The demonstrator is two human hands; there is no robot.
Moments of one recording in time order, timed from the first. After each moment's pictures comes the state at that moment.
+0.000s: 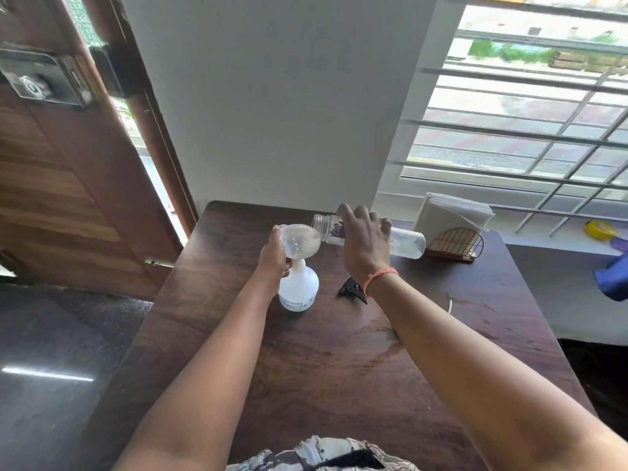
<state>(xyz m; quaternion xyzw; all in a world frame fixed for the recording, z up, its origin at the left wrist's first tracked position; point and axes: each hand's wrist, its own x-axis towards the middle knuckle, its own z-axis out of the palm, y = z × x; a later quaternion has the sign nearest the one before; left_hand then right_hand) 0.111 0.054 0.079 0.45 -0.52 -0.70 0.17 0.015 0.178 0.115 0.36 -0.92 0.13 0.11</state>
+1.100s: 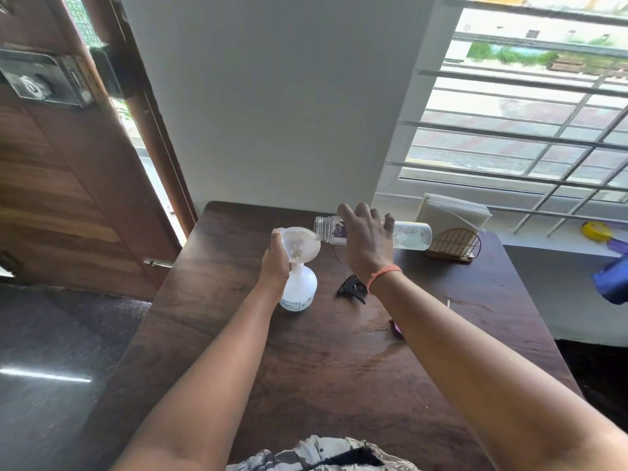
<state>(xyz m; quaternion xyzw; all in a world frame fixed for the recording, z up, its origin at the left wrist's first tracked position) 0.110 0.067 0.069 0.45 -0.52 -0.70 0.20 0.013 0.185 0.125 0.37 -0.92 0.11 0.11</state>
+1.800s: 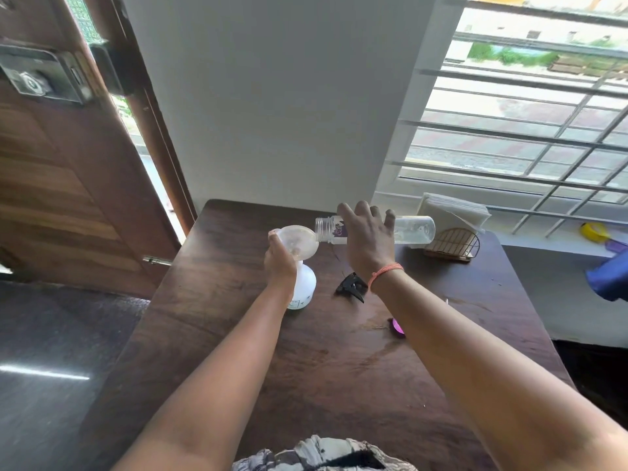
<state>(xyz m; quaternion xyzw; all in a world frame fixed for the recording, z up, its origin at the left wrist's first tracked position) 0.105 0.085 0.068 0.46 -0.46 -0.70 0.27 0.016 0.190 0.133 0.39 -0.91 0.09 0.13</state>
